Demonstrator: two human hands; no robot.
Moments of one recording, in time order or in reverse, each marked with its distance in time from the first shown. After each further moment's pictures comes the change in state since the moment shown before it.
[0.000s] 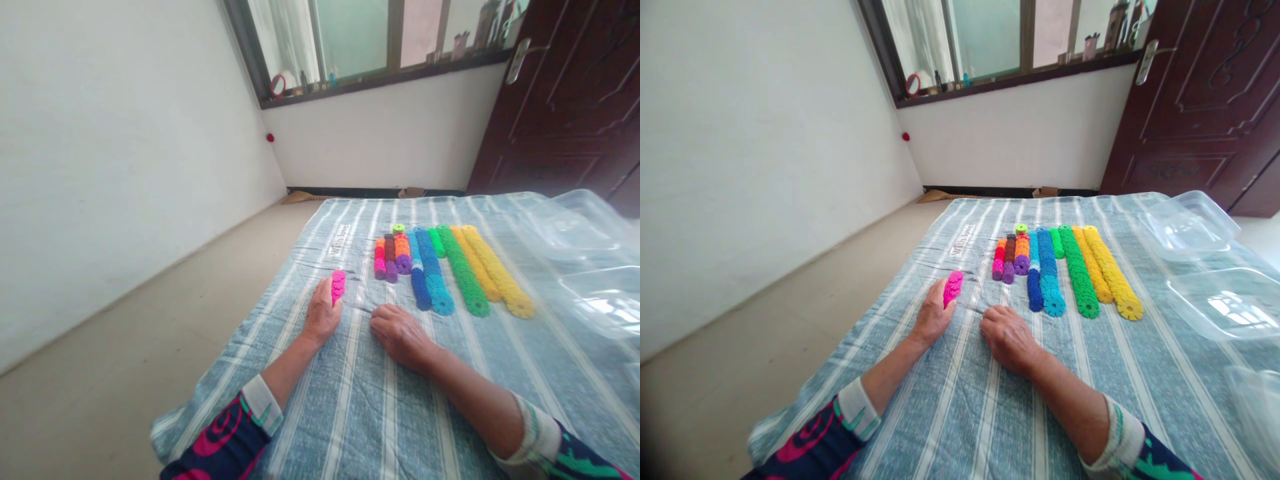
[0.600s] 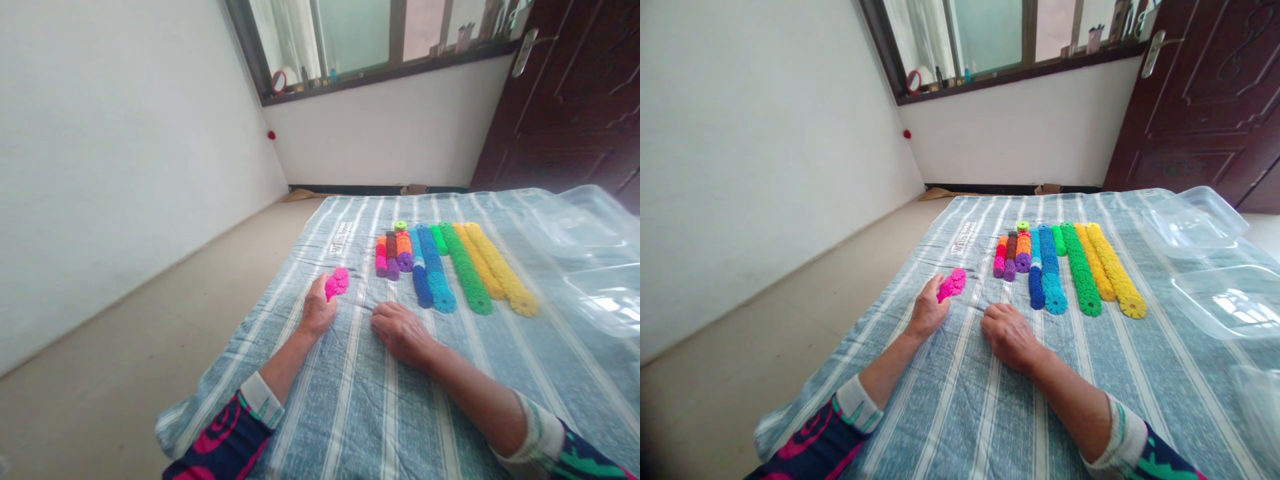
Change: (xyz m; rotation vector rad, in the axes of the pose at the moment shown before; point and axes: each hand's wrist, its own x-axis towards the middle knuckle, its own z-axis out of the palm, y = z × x) left_hand 0.006 -0.005 -0.014 -0.050 0.020 -0.087; right_hand 0.001 -0.003 -0.004 -0.024 0.009 0.003
